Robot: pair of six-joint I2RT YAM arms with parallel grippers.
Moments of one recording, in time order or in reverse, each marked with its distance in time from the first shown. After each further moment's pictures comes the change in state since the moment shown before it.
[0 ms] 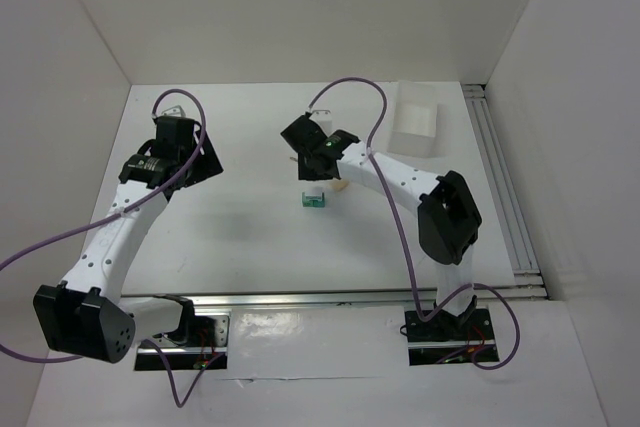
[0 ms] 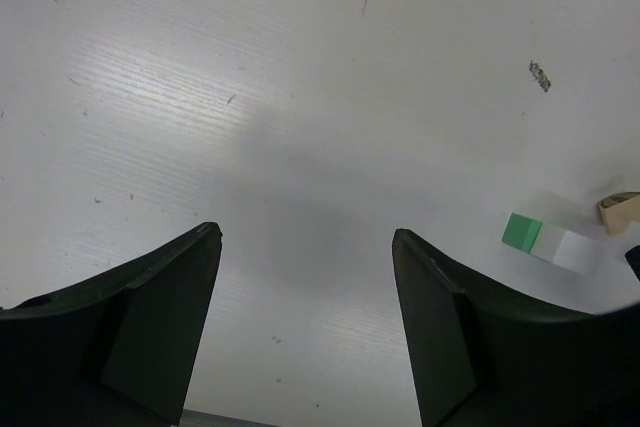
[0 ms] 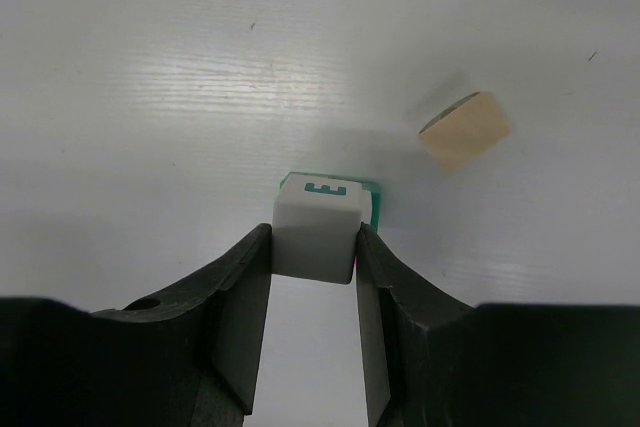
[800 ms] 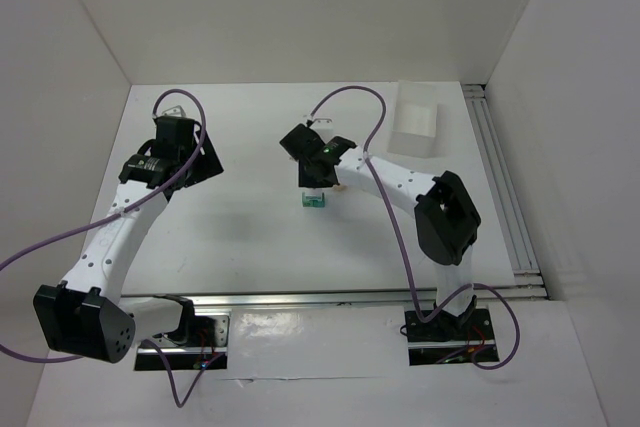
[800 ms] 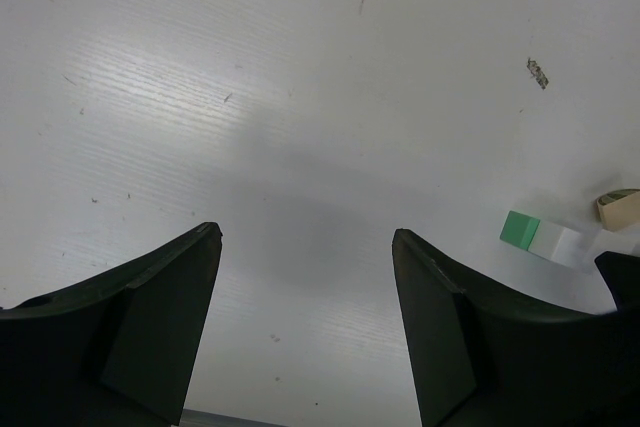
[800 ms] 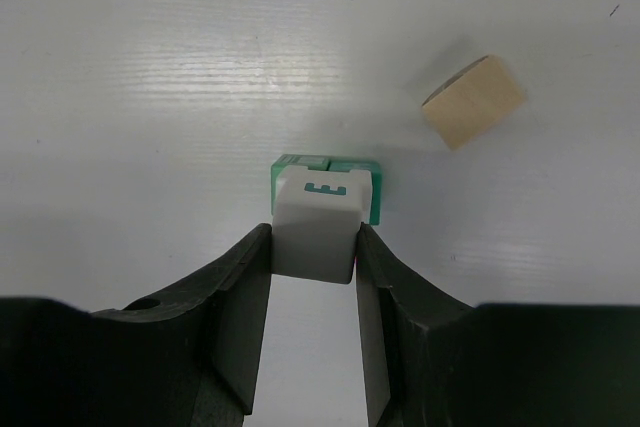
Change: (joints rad) left arm 0.000 0.000 0.000 0.000 0.007 0.000; right arm 0.024 0.000 -0.054 0.007 0.006 0.069
